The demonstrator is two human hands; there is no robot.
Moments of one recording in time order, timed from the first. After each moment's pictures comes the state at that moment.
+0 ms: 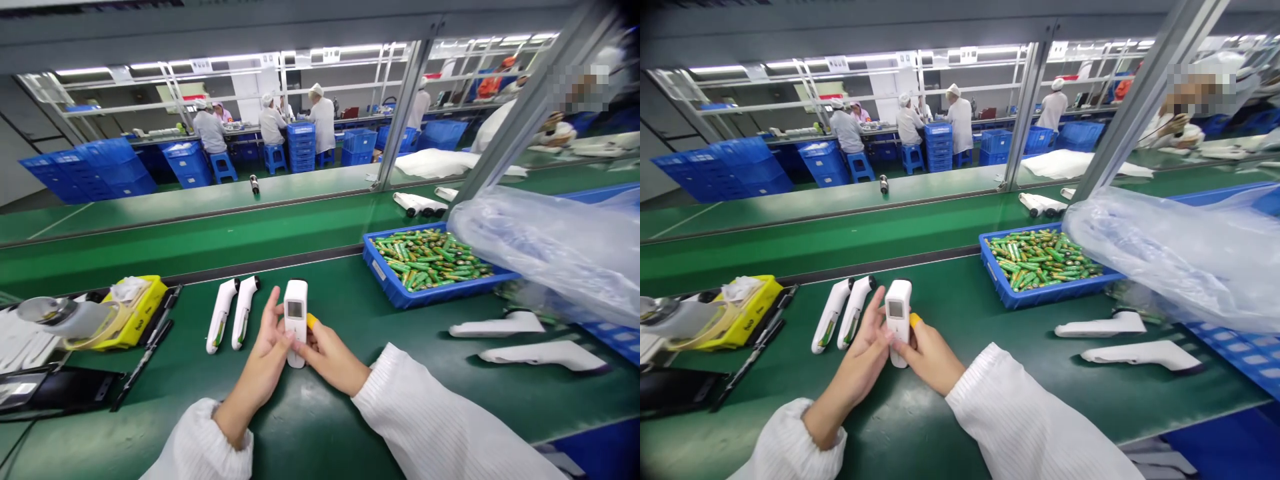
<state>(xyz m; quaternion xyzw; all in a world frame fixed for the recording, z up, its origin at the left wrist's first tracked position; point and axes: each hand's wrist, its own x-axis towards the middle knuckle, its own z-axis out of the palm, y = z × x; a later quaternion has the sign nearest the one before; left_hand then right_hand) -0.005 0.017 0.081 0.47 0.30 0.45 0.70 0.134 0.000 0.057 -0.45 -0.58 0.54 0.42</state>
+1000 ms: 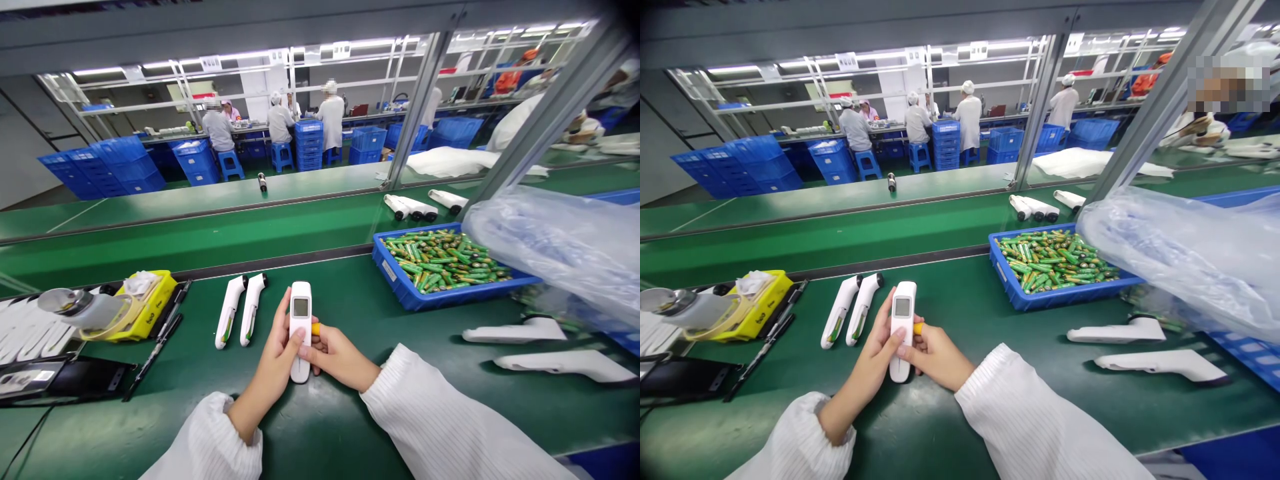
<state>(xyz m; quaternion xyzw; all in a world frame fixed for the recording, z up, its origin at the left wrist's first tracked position) -0.002 0.013 0.080 0.49 0.34 0.42 0.69 0.134 0.004 0.053 -0.38 -0.52 0.65 0.40</state>
